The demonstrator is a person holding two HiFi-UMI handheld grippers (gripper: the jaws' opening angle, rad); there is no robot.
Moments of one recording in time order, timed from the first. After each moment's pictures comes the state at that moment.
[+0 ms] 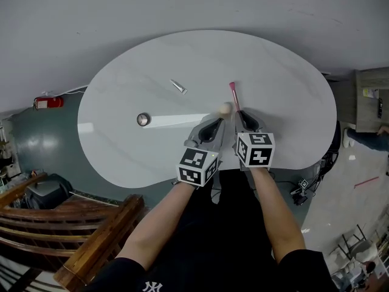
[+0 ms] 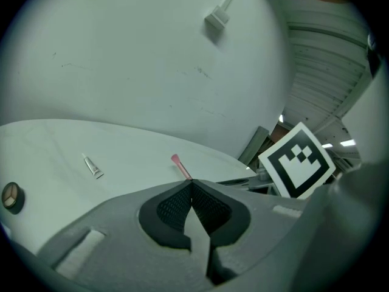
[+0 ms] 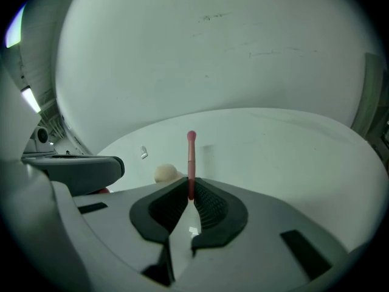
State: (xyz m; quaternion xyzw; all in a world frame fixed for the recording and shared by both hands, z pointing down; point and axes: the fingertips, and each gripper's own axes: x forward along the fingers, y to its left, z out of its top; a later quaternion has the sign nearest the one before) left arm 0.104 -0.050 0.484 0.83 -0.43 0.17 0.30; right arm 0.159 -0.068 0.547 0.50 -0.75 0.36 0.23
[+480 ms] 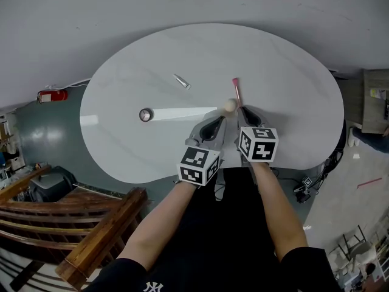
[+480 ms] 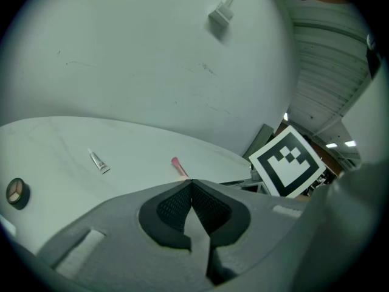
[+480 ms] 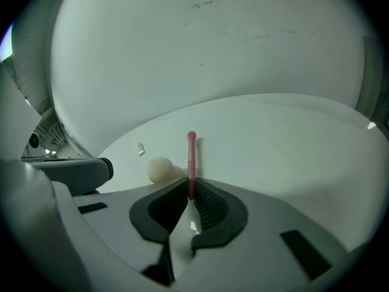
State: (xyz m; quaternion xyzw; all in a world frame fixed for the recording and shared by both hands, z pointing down) left arm 0.096 -0.050 0.496 0.82 -0.44 0.18 0.31; right arm 0.153 -0.072 0.572 0.49 -0.74 0.40 0.23
